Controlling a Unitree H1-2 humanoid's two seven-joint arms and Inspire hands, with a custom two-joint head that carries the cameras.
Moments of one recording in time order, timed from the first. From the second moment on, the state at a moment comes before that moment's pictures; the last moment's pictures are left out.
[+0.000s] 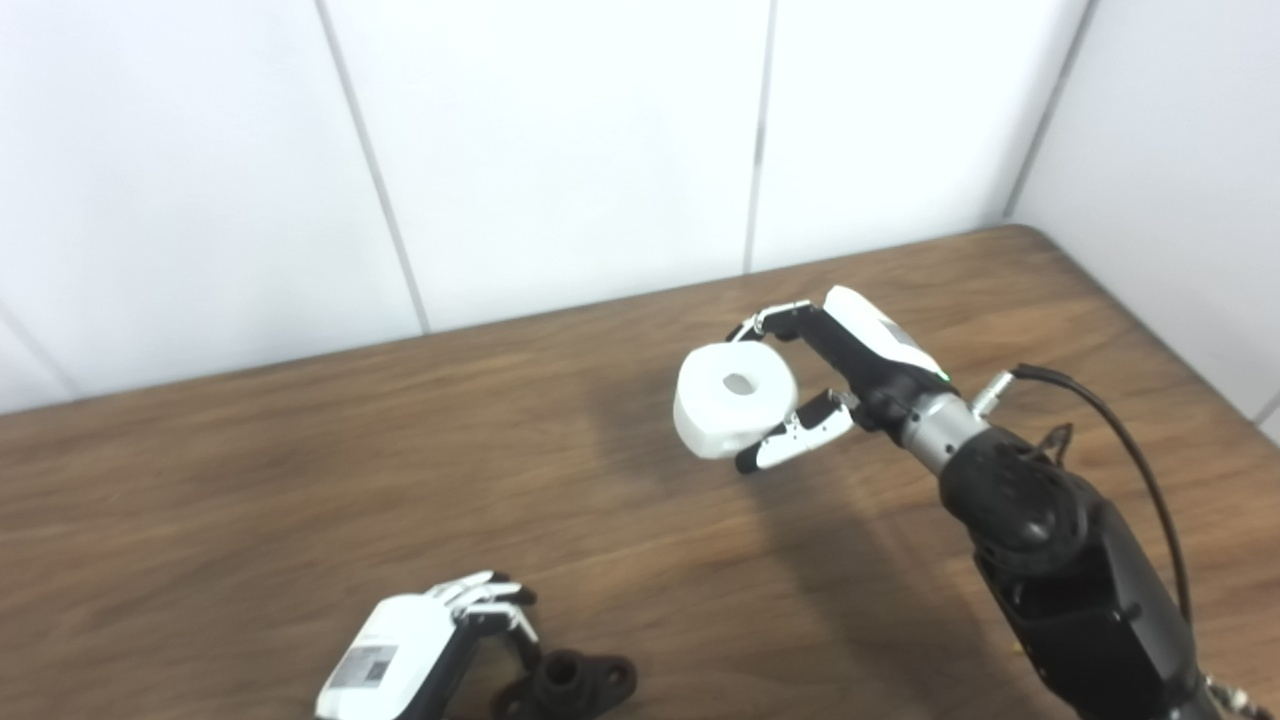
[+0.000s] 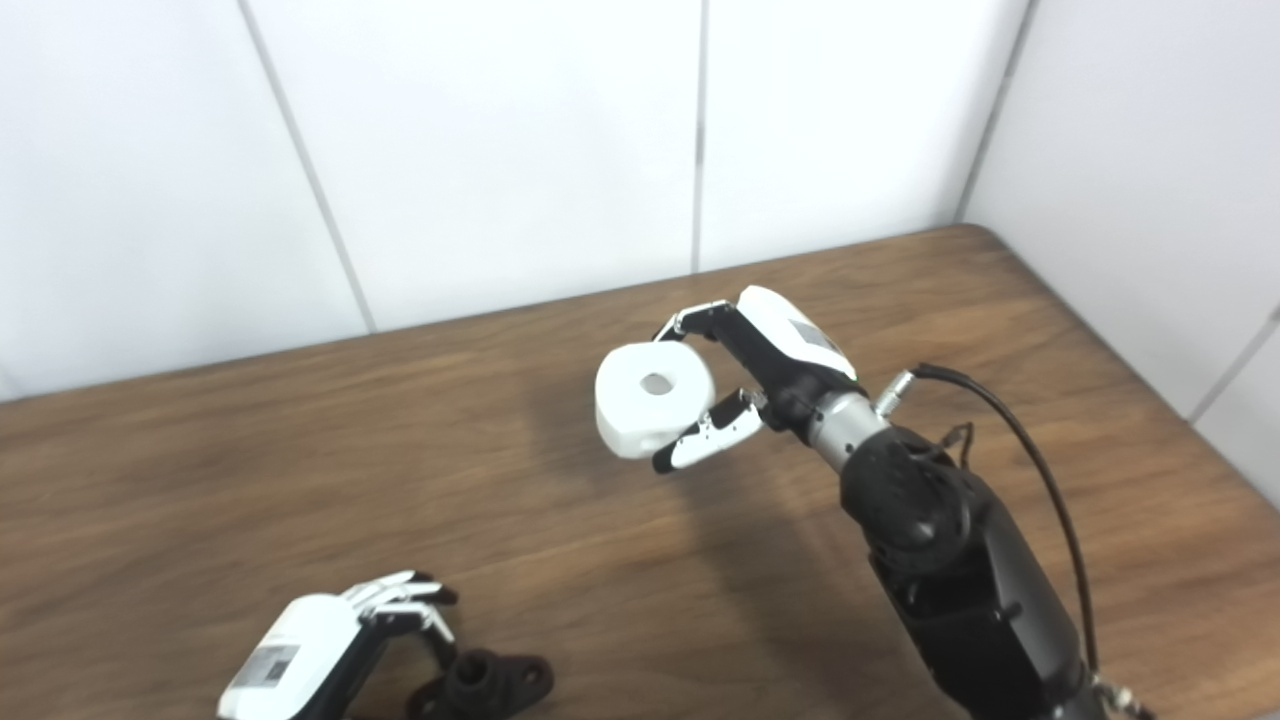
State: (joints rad) left arm 0.06 0.33 -0.40 -0.36 0.83 0.00 -0.29; right arm -0.21 -0.34 0.02 -0.54 -0.59 0.47 0.50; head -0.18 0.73
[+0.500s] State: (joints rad) left arm 0.03 0.30 -0.42 -0.38 0.87 0.06 -0.33; right arm -0.10 -0.13 -0.14 -0.78 -0.73 0.47 0.85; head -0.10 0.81
